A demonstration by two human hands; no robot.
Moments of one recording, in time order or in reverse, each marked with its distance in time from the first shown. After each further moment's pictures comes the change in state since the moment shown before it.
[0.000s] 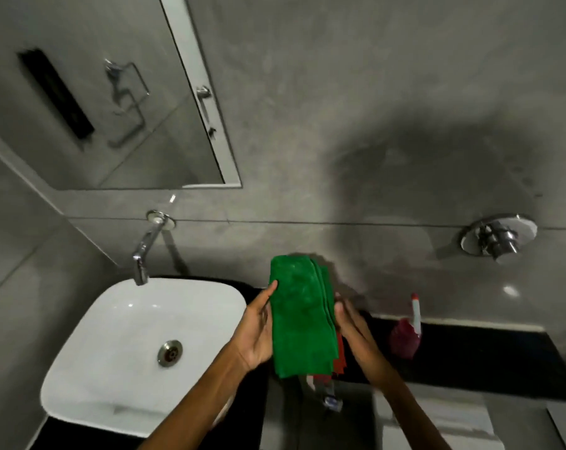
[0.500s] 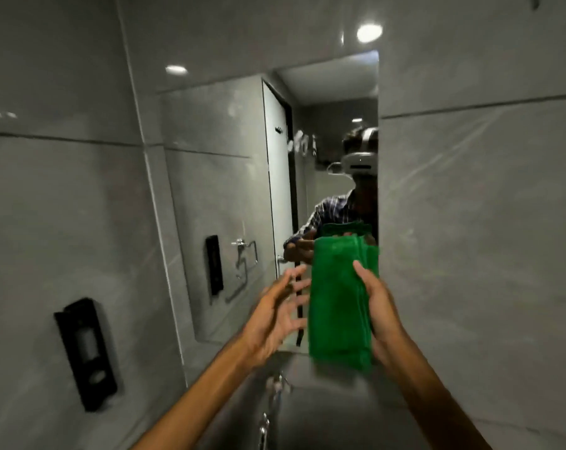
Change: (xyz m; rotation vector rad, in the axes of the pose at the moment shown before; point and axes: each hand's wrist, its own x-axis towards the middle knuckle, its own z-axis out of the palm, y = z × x) left_hand -0.167 0.344 0.025 0.411 -0.227 0.772; right_hand 0.063 -0.325 0.308 0.329 0.006 -0.464
